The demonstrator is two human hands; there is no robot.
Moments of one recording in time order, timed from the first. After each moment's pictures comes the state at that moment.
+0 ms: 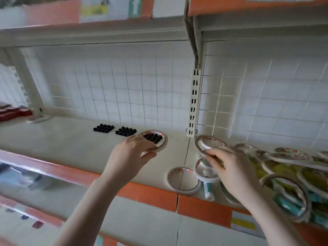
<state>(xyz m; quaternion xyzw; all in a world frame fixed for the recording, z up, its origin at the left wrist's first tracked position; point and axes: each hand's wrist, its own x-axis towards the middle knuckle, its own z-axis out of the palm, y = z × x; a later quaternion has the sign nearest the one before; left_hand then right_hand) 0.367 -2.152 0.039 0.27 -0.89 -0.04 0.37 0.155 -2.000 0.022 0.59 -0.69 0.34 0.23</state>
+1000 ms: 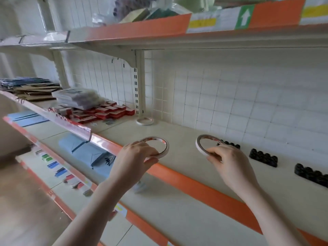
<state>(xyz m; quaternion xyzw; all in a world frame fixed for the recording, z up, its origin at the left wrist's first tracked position) 0.740 -2.411 0.026 0.35 -0.86 0.04 0.37 0.492 -2.336 0.027 0.66 -0.64 0.36 0.15</state>
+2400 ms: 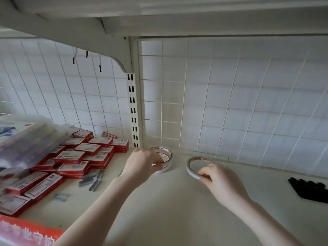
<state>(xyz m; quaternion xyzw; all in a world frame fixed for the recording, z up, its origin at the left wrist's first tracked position) 0.737 -2.798 0.000 0.29 -0.93 -0.05 0.23 0.572 -2.630 0.001 0.56 -0.81 0.19 0.03</state>
